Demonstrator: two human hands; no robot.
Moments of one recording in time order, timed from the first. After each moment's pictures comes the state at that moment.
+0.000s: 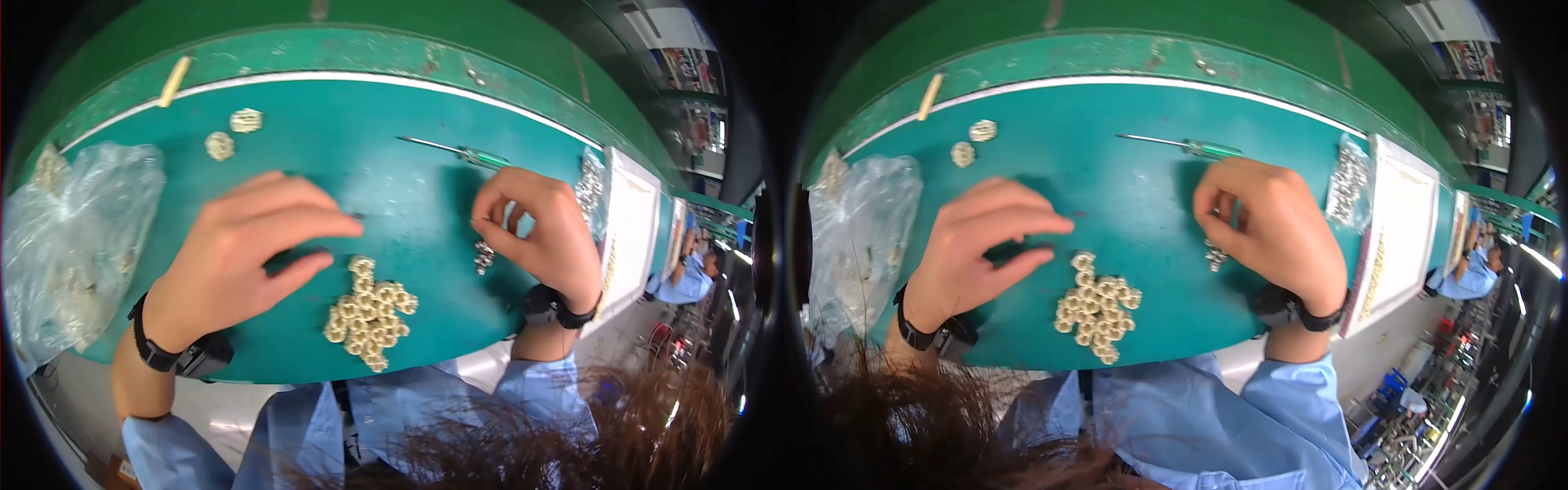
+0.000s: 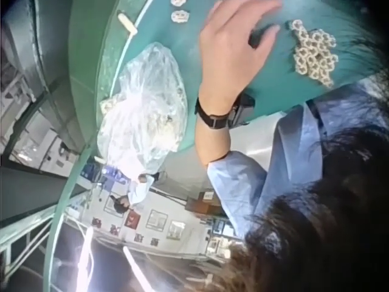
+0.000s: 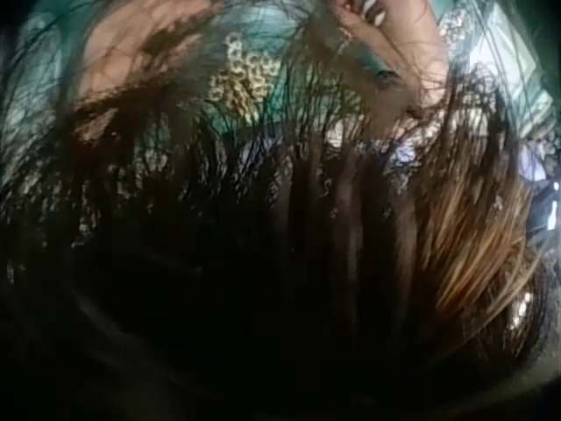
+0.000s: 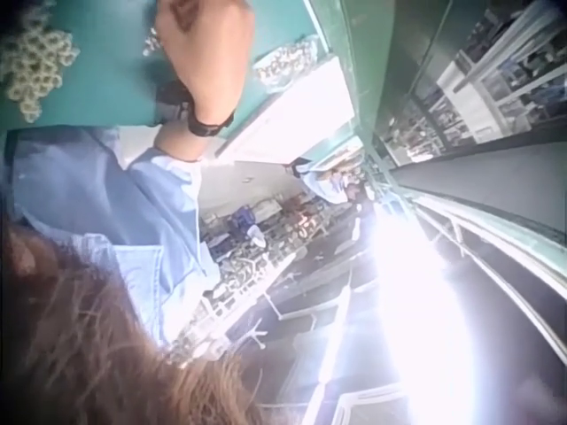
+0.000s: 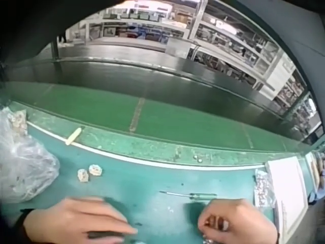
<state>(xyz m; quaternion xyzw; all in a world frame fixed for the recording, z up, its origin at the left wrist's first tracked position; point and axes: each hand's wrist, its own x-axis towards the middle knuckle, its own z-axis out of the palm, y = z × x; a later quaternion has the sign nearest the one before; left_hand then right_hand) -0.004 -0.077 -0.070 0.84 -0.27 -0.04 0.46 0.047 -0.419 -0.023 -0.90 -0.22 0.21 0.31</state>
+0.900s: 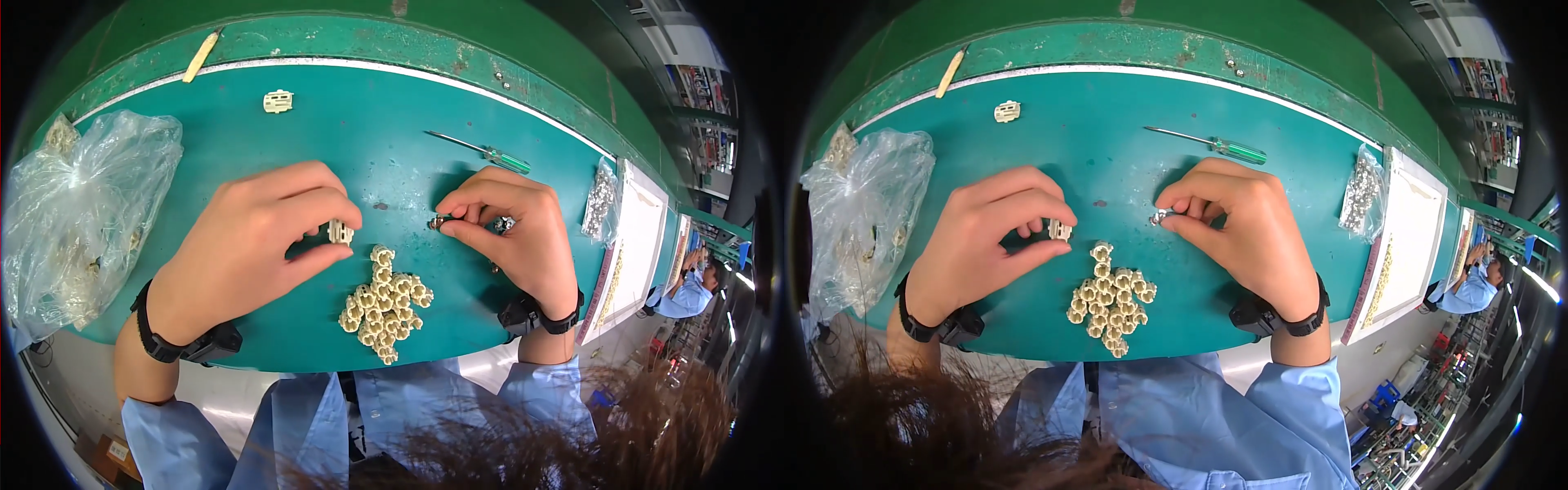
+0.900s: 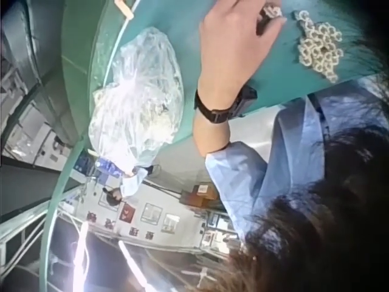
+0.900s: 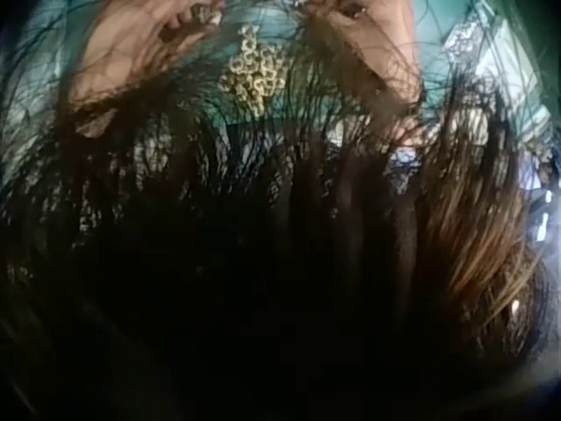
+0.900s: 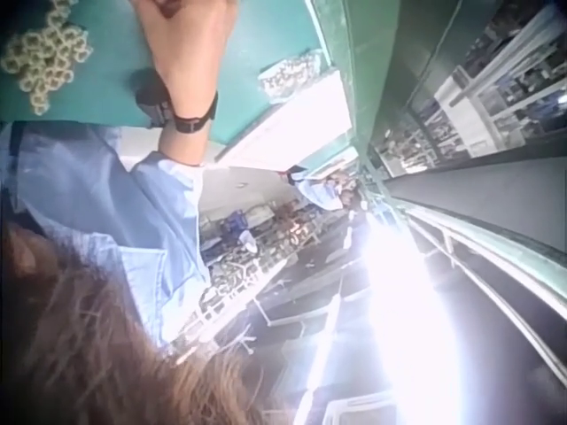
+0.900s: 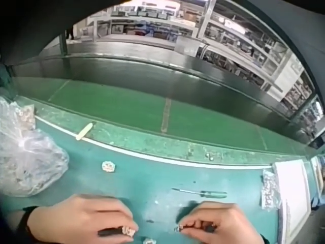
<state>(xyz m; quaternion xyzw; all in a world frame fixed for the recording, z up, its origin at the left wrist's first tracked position) -0.011 -0.077 -0.069 0.85 -0.24 -0.08 0.46 0.033 -0.388 -0.050 -0.87 -0.20 0.19 0.41</state>
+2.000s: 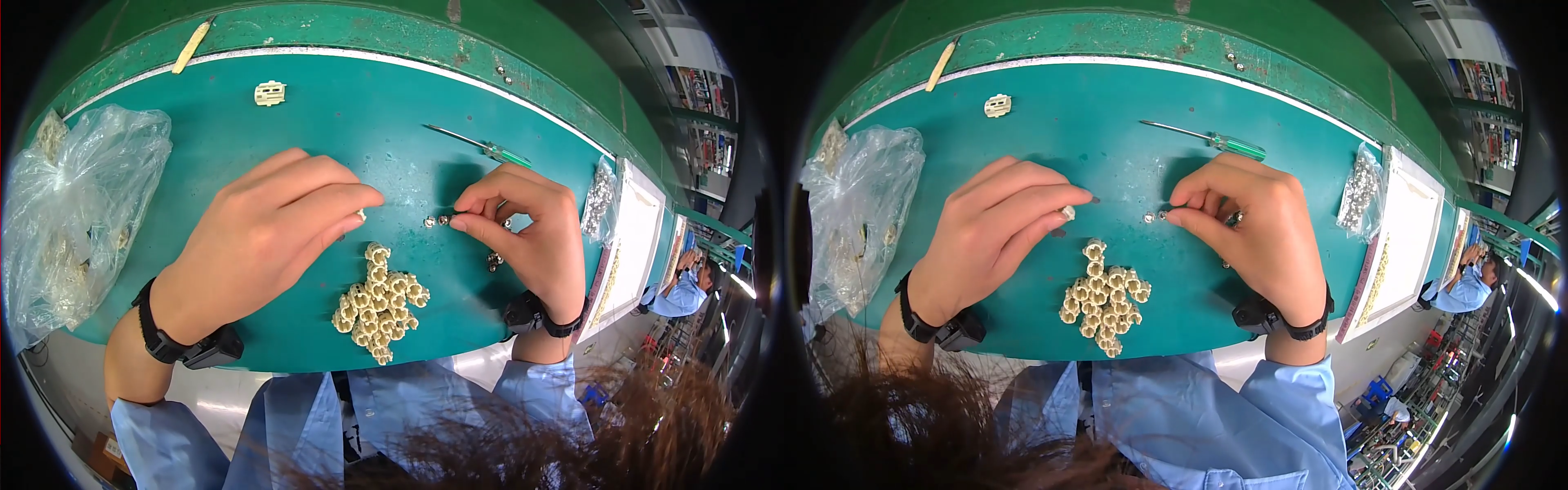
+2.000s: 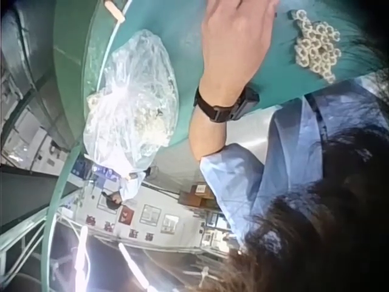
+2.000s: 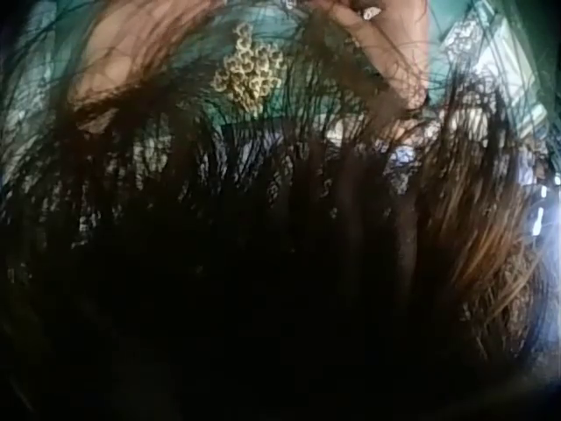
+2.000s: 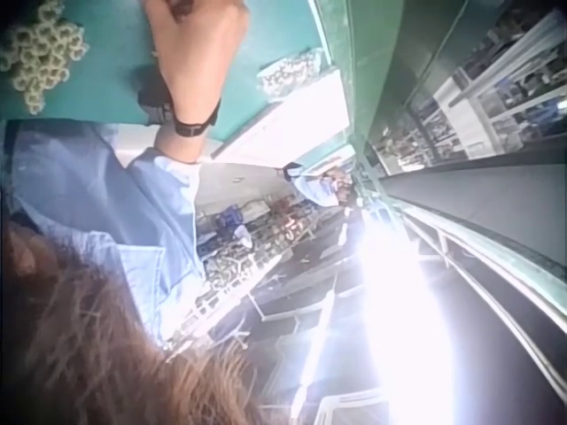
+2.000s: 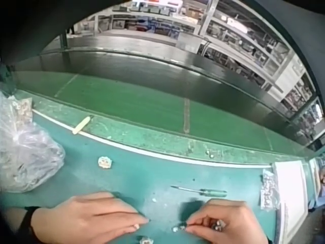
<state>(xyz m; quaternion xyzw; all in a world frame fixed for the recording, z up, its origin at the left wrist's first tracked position) -0.009 -0.088 -0.080 0.86 -0.28 0.02 0.43 0.034 -0.393 -0.036 -0.90 -0.18 0.17 0.36</state>
